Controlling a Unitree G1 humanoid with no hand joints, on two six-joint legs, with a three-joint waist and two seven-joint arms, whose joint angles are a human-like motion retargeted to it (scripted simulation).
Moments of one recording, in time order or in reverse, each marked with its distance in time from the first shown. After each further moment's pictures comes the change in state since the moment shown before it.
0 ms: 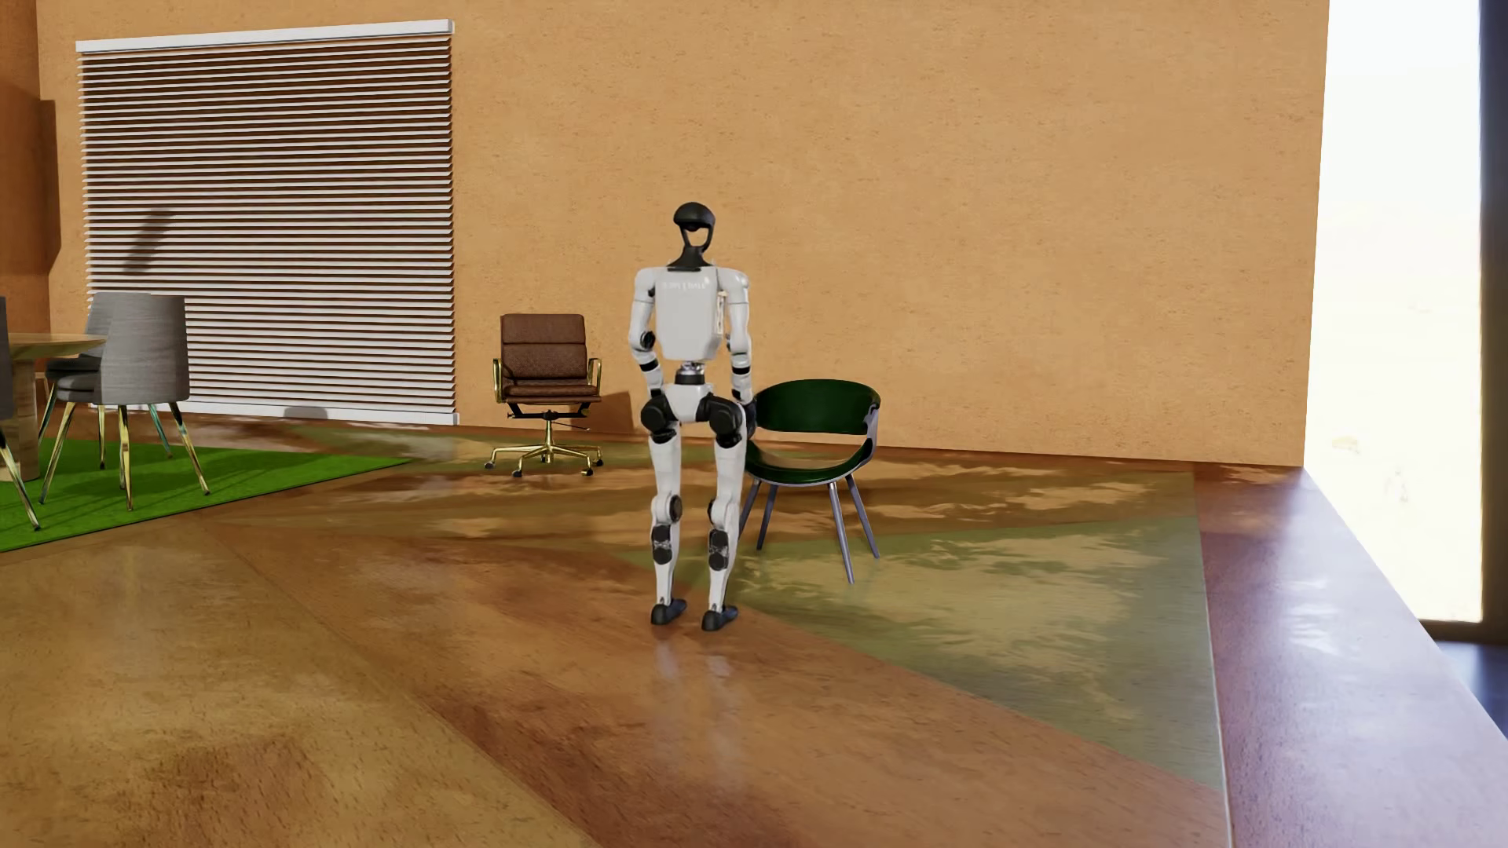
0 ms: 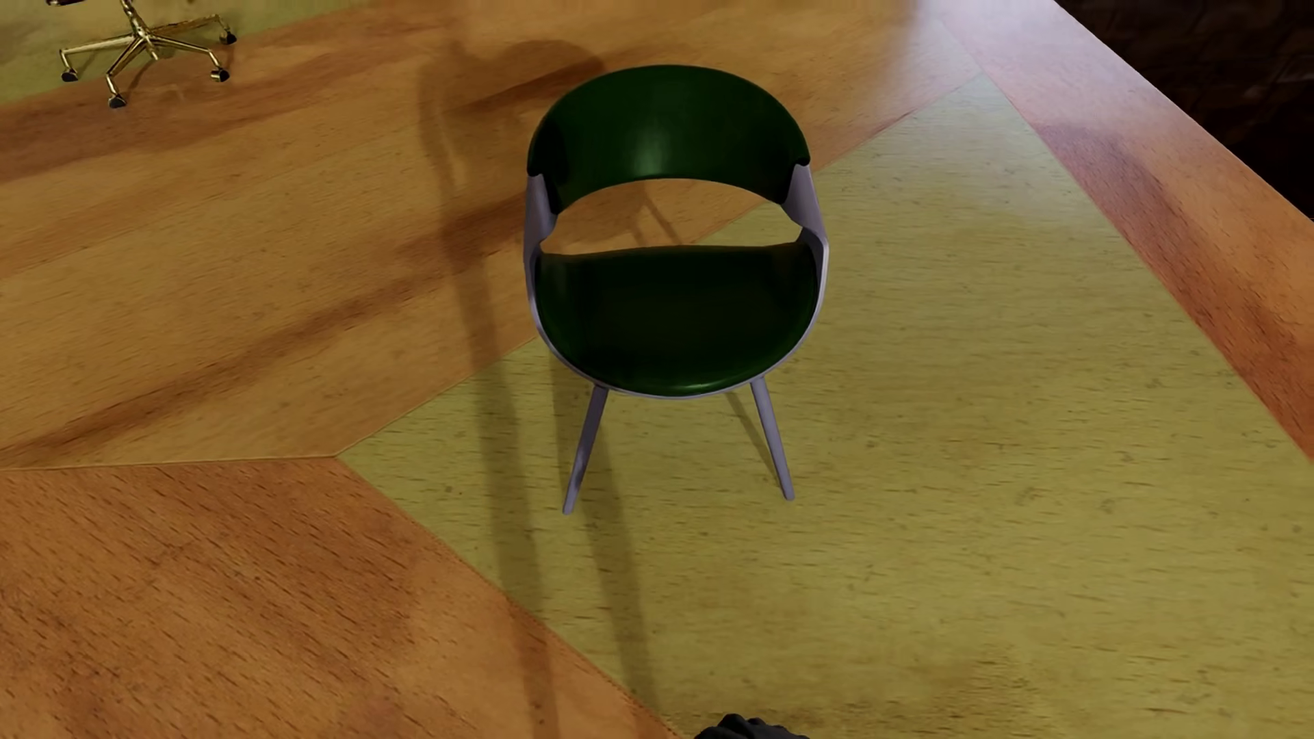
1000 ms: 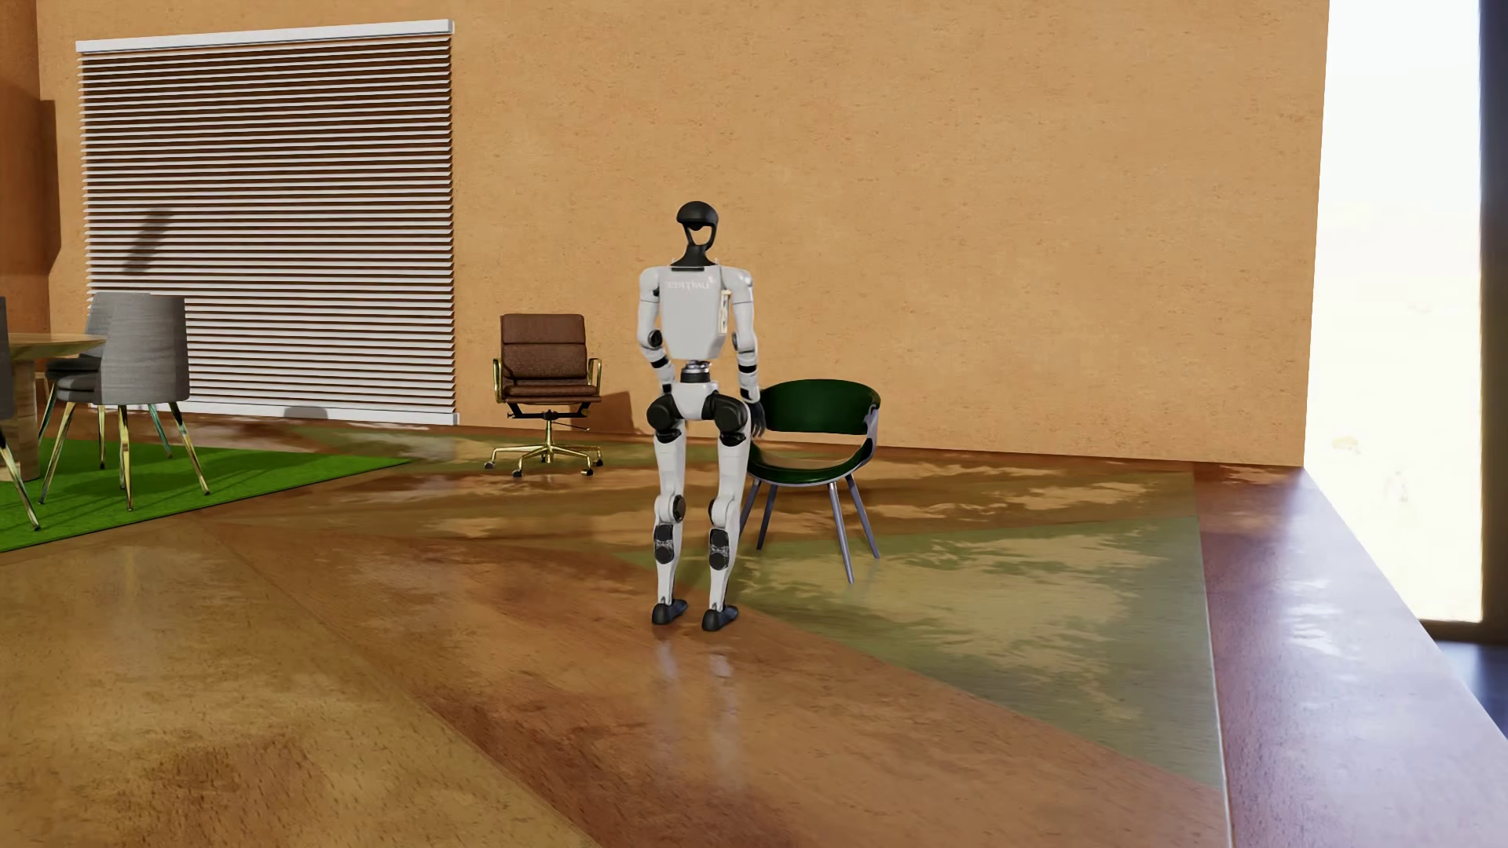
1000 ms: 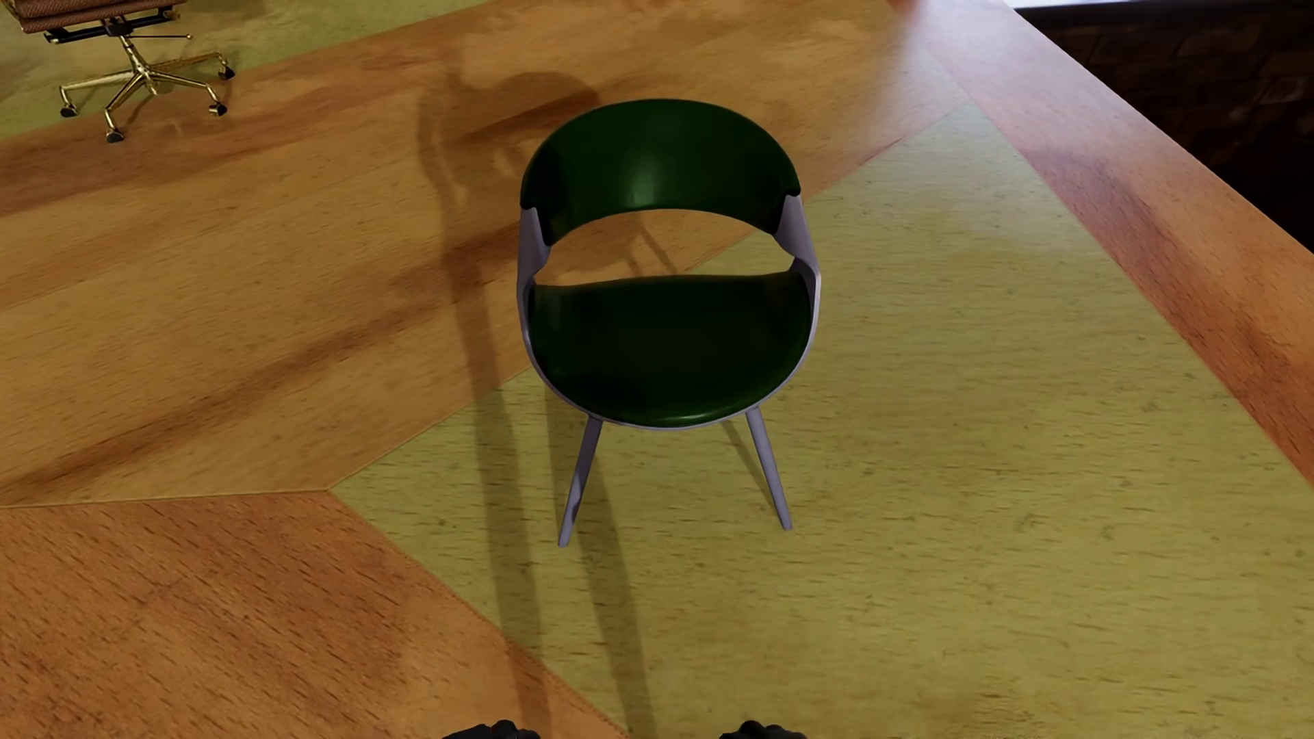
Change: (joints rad) body 0.033 0.088 -0.002 0.031 0.032 0.026 0.000 0.001 -0.050 -0.009 -0.124 -0.102 -0.030 -0.009 0.049 -0.015 -0.027 0.012 -0.021 -0.063 0.040 0.039 0.058 -0.004 0.039 0.024 0.030 0.107 -0.014
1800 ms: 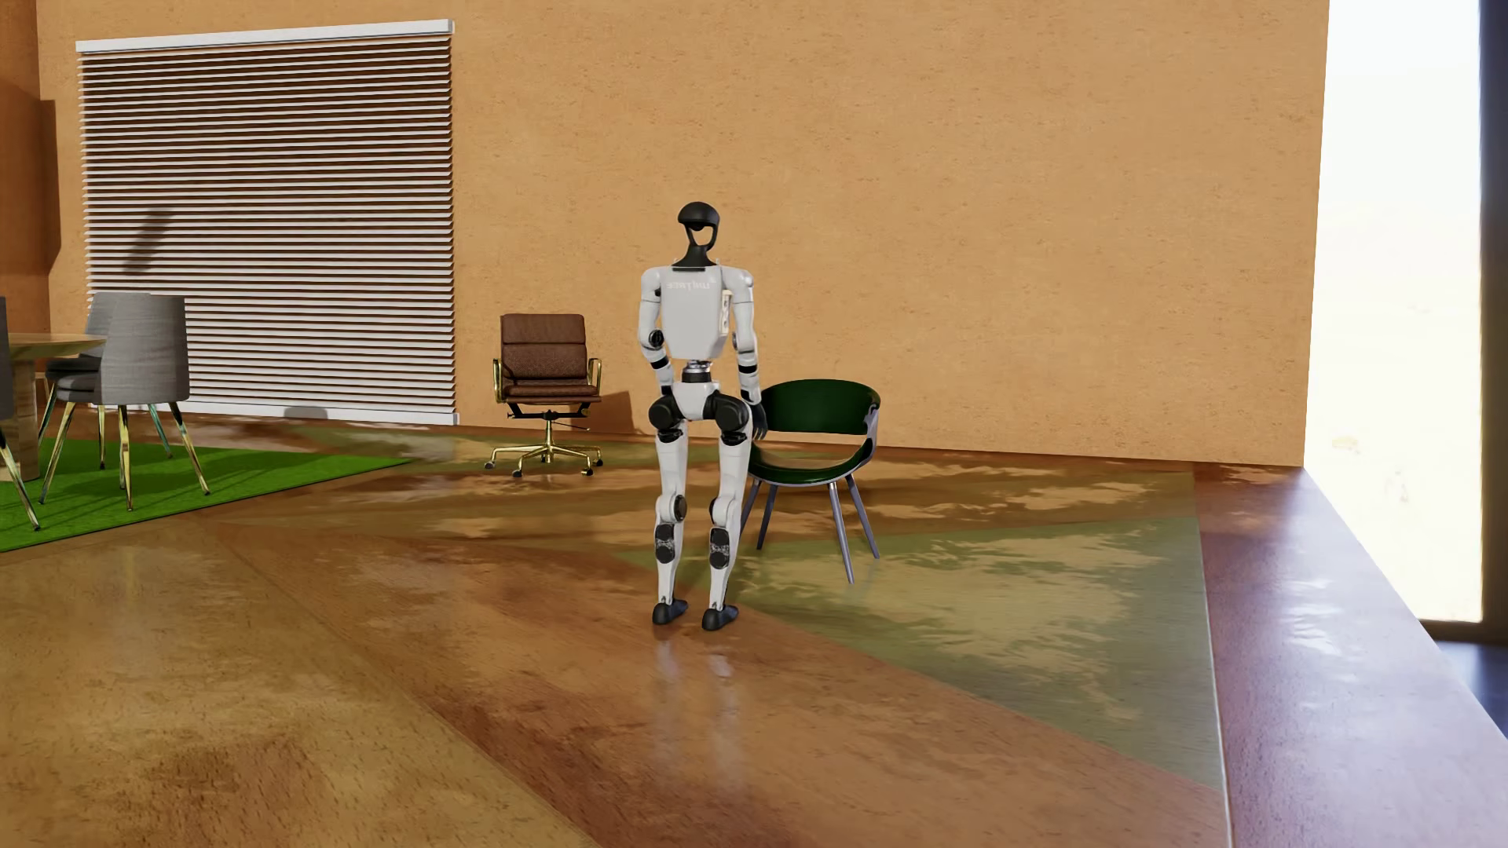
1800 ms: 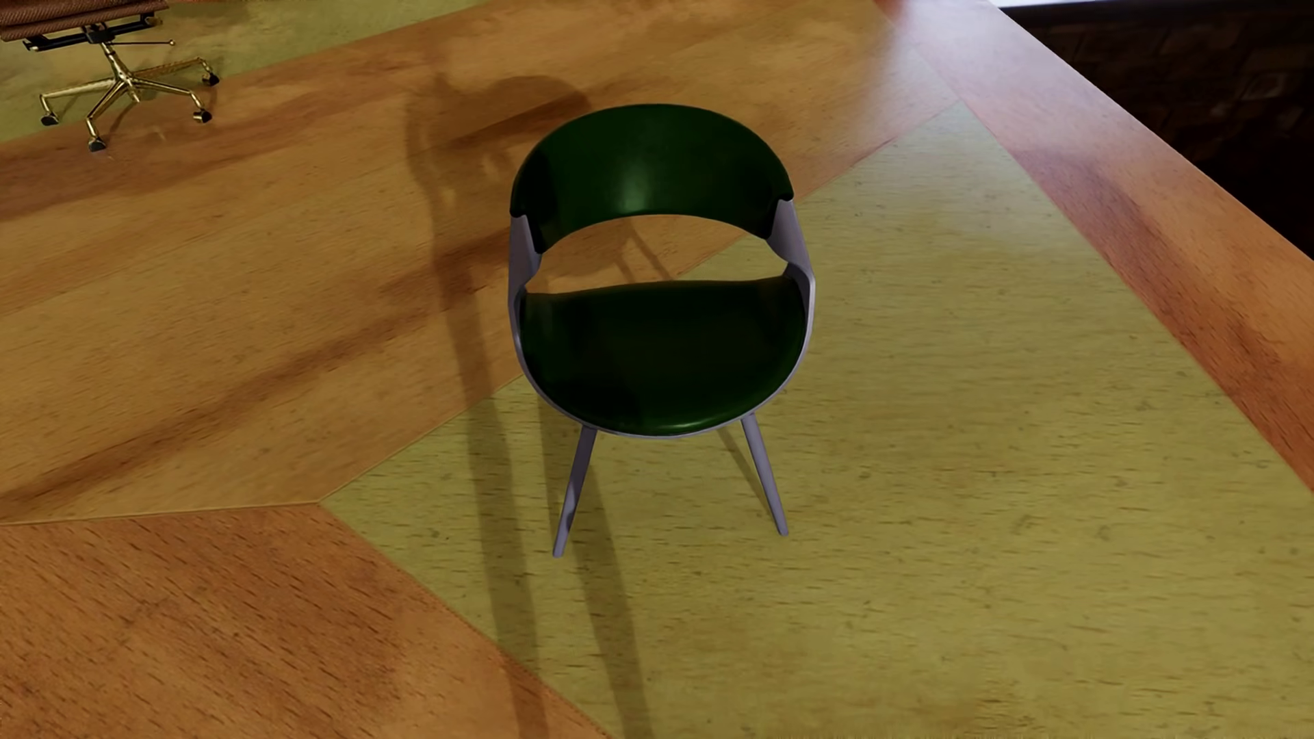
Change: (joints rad) body 0.045 0.031 -0.001 0.001 0.001 0.003 0.015 0.011 0.013 0.001 0.021 0.028 0.035 -0.021 -0.025 0.003 0.000 0.010 0.000 -0.015 -0.013 0.036 0.032 0.025 -0.038 0.001 0.006 -0.024 0.002
